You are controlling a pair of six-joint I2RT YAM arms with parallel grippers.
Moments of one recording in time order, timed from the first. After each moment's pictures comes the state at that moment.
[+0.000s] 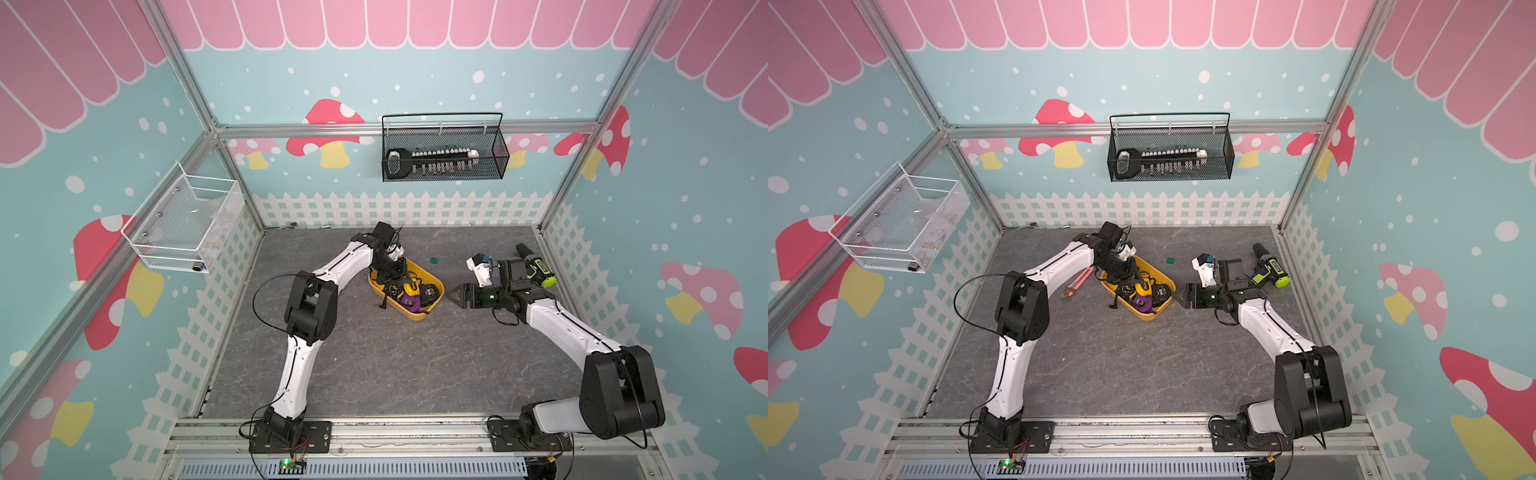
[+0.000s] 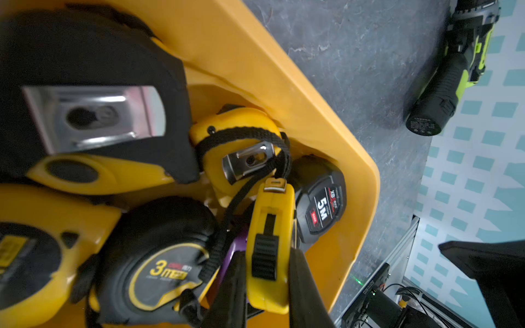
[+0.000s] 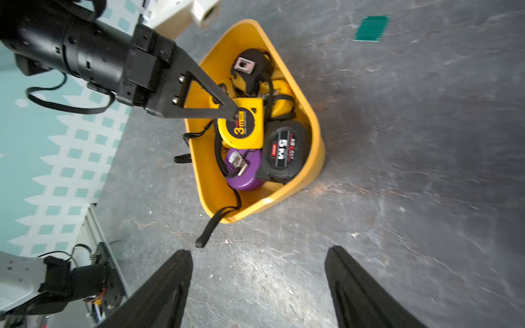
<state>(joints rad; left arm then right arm) -0.43 2.27 1.95 -0.89 0.58 -0.42 0.19 1.43 0.88 -0.25 -0.65 0.21</state>
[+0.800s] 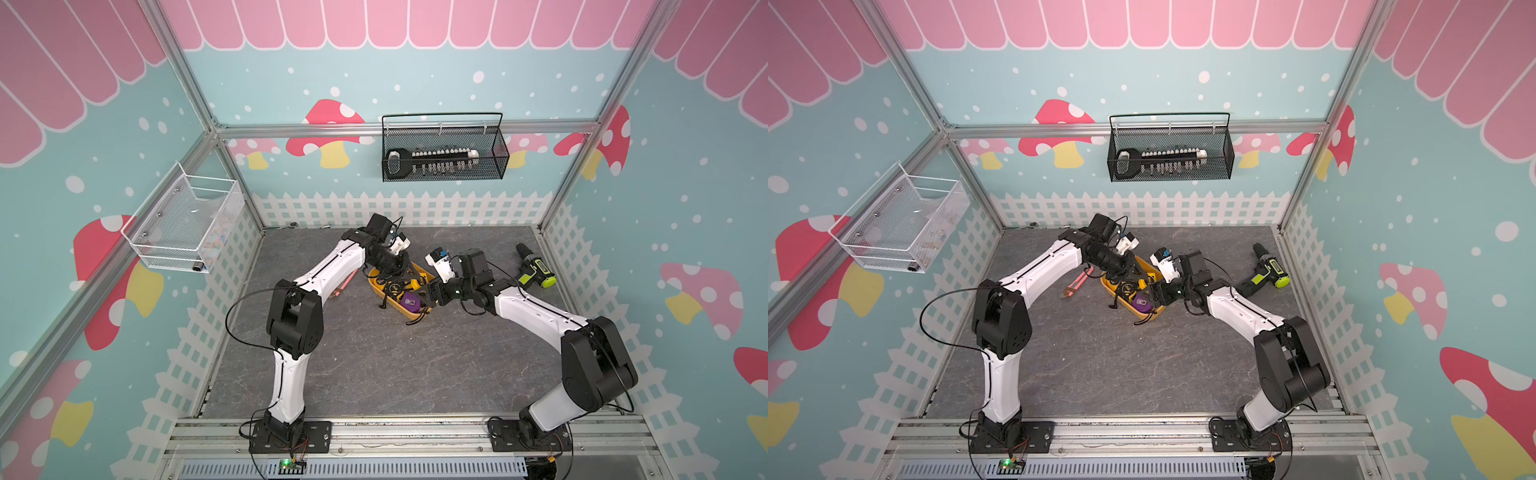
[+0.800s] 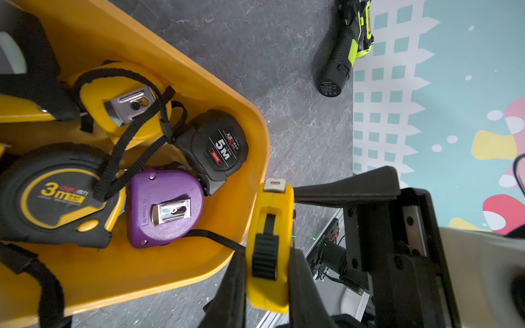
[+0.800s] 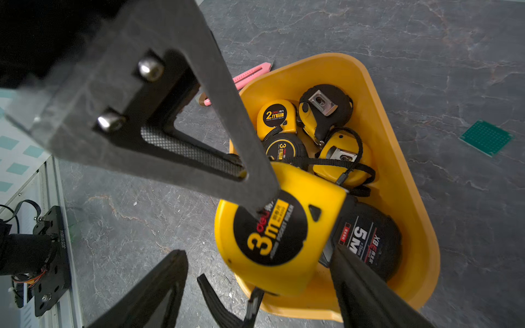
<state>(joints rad) -0.45 2.08 1.86 -0.88 0.73 -0.42 0.44 1.60 1.05 -0.17 -0.49 0.03</state>
